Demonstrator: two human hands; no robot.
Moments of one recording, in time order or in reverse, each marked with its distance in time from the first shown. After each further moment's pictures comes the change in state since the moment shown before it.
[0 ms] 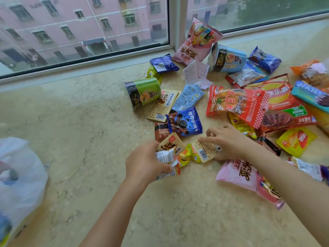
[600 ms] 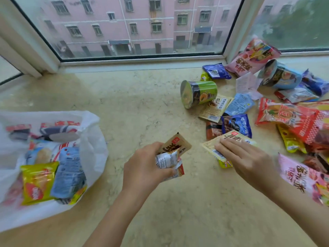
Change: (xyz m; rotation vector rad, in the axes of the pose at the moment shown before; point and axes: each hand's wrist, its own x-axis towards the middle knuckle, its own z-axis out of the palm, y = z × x) left_hand -0.082 -0.149 -0.072 -0.237 0.253 0.021; right_hand 0.000 -0.162 -0.046 -0.013 0.895 -0.160
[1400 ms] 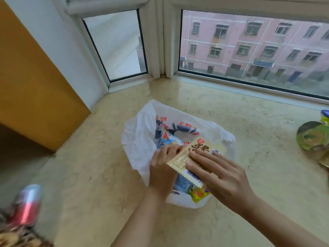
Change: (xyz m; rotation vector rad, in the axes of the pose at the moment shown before) left_hand -0.017 -0.293 -0.109 0.437 0.822 0.244; right_hand 0.240 -0.335 0.044 0.429 0.213 -0.401
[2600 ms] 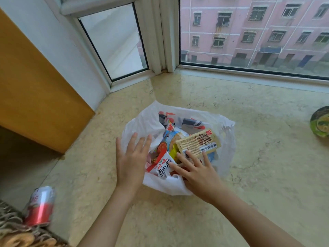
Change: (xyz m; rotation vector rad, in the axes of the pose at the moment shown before) left_hand -0.004 -0.079 -0.049 0.409 -0.435 -0.045; right_hand -0.016 -0.013 0.098 -0.180 -0.737 0.256
